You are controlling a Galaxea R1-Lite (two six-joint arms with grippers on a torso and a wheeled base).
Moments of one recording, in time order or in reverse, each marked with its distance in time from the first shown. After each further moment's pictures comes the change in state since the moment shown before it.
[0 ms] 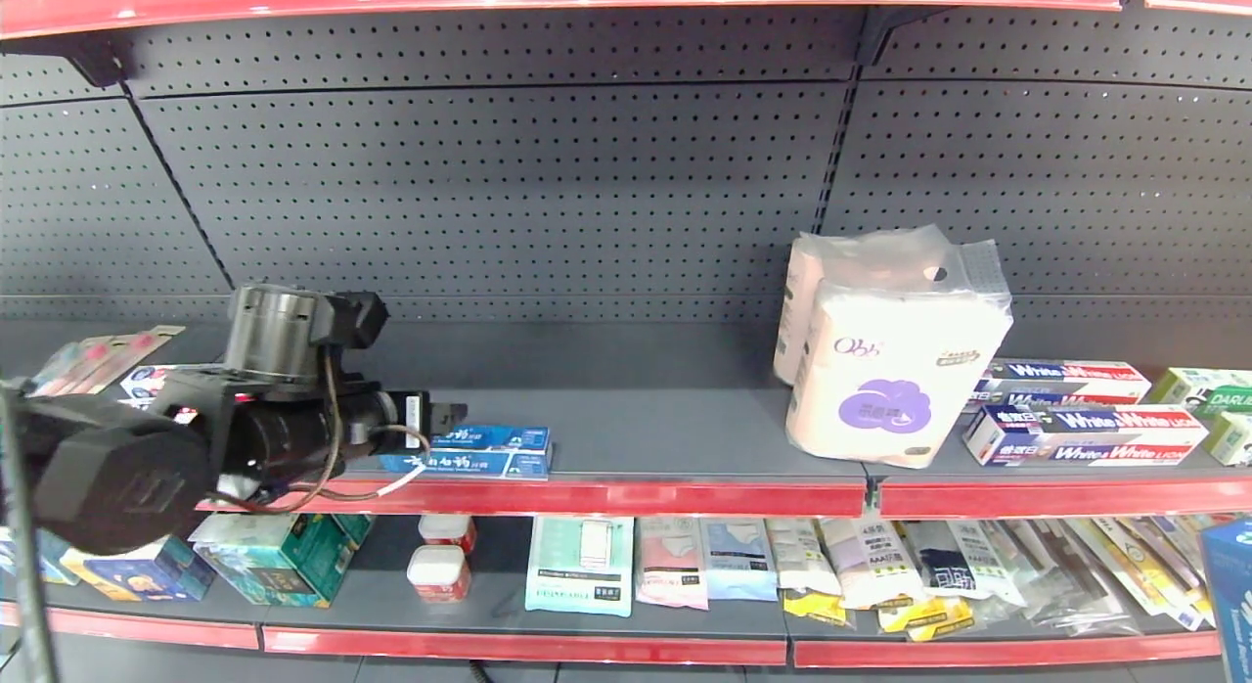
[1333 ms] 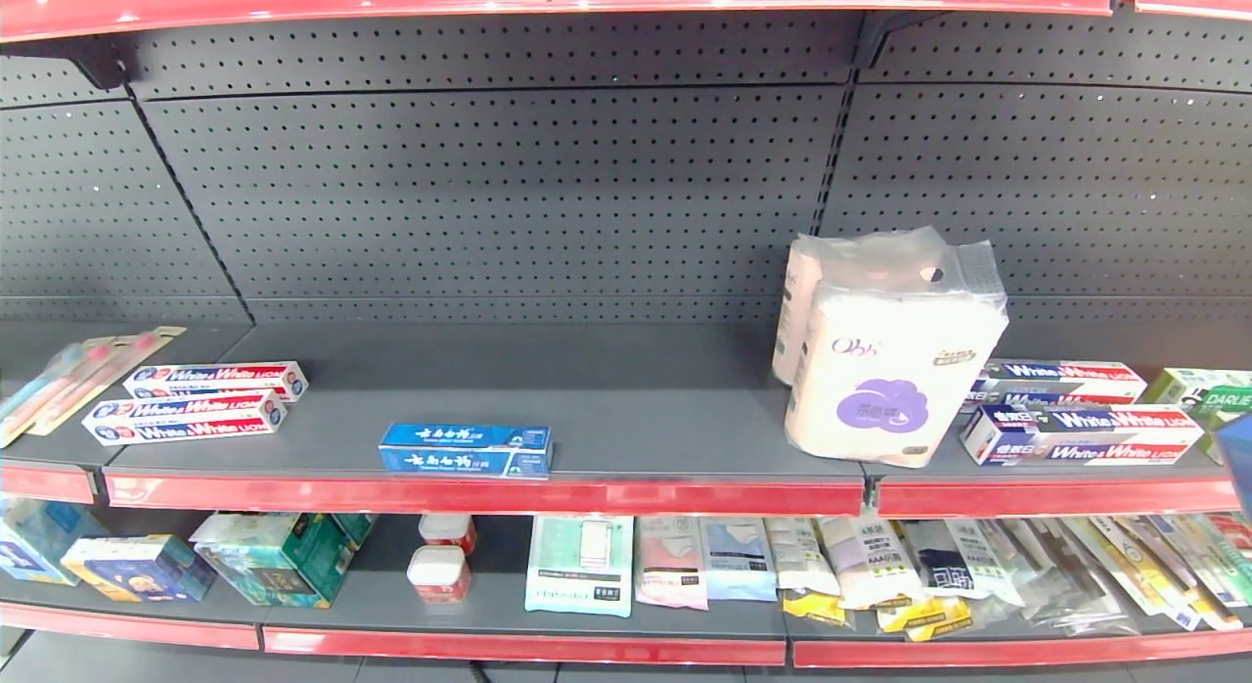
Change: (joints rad) left arm 0.020 -1.628 0.397 0.784 -0.053 0.277; right arm 0.000 0.180 -0.239 0.003 0.034 -0.220
